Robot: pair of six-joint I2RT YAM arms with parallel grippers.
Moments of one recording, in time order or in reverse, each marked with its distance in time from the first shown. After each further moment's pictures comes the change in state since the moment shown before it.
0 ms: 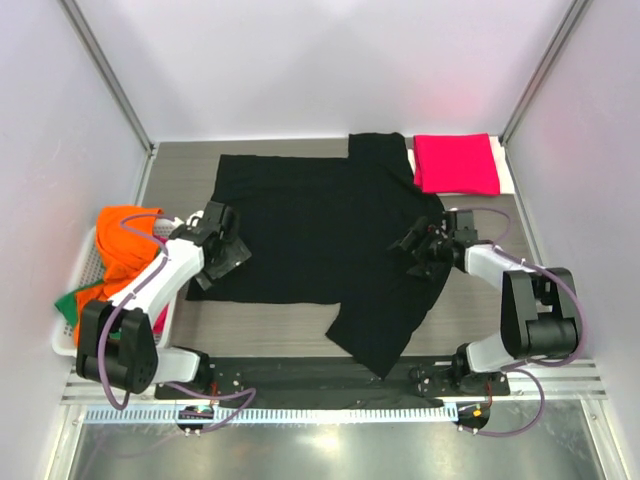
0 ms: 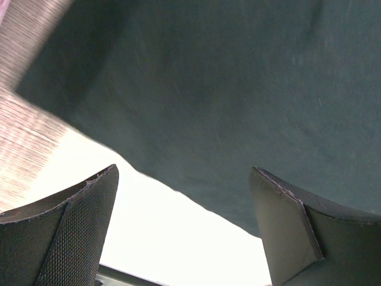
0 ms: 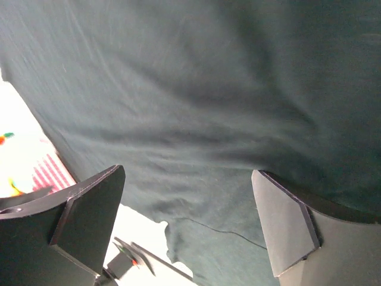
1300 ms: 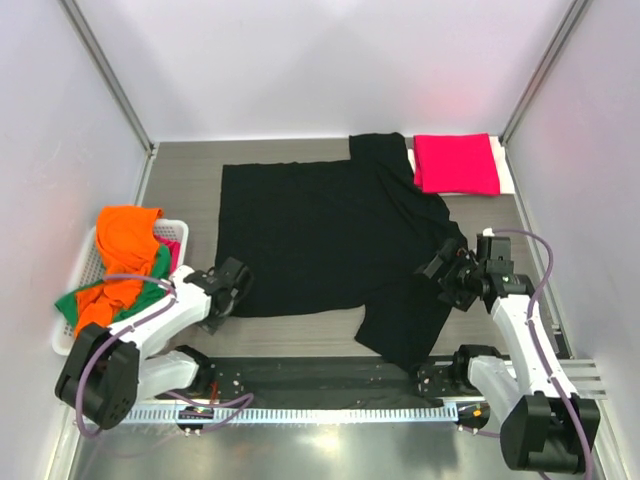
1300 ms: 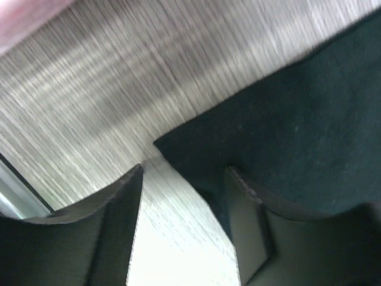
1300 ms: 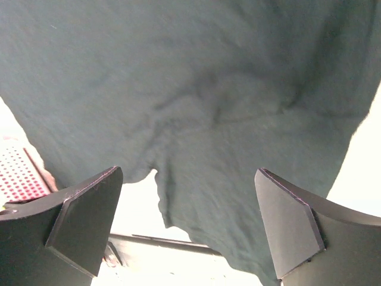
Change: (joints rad) left arm -0.240 -0.184 -0.379 -0.089 -0.299 -0.616; right arm -0.150 -0.594 -0.076 -0.509 0.076 -0.153
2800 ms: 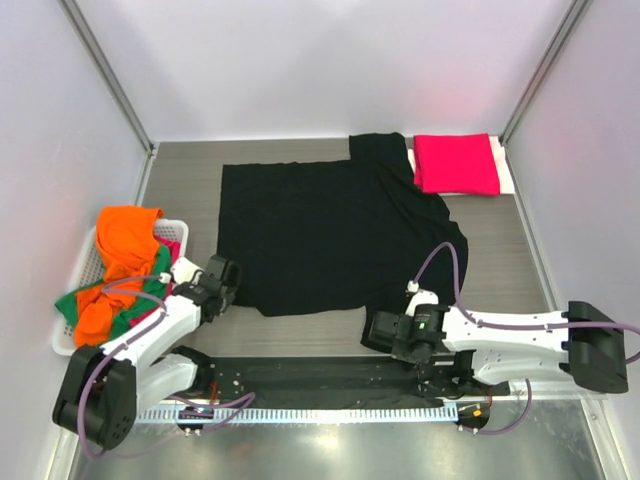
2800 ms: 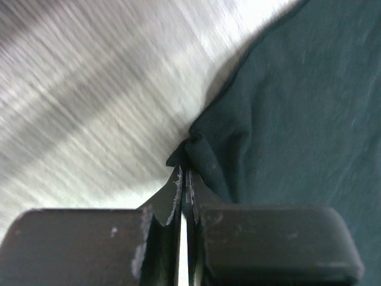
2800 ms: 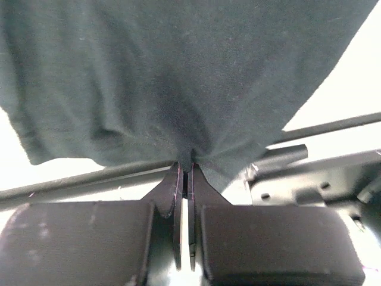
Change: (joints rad) left arm 0.125 -0.100 -0.106 0.388 0.061 0.207; right arm 1.339 0.232 -0.035 -0.304 0.647 0.854
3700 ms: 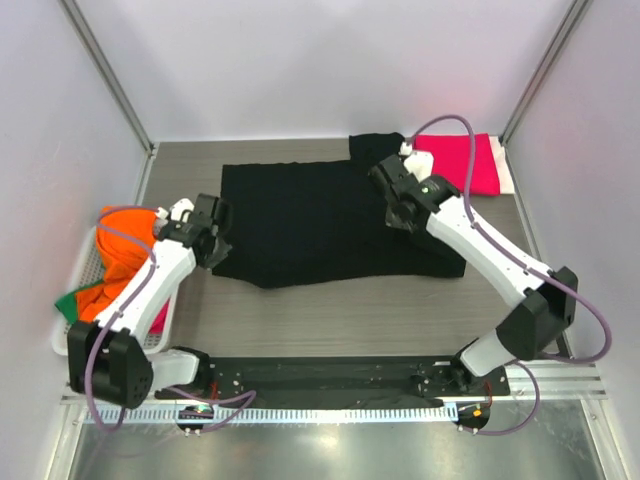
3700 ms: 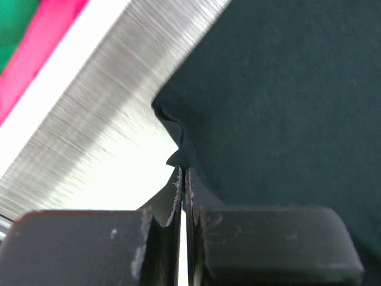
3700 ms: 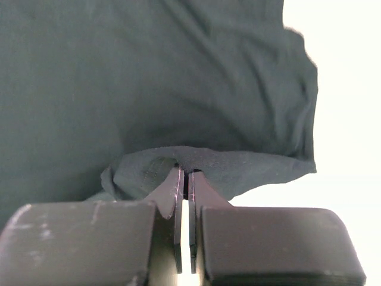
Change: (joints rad) left arm 0.097 0.175 0.562 -0.384 0.093 0.362; right arm -0.632 0.387 0.912 -0.077 0.276 -0.798
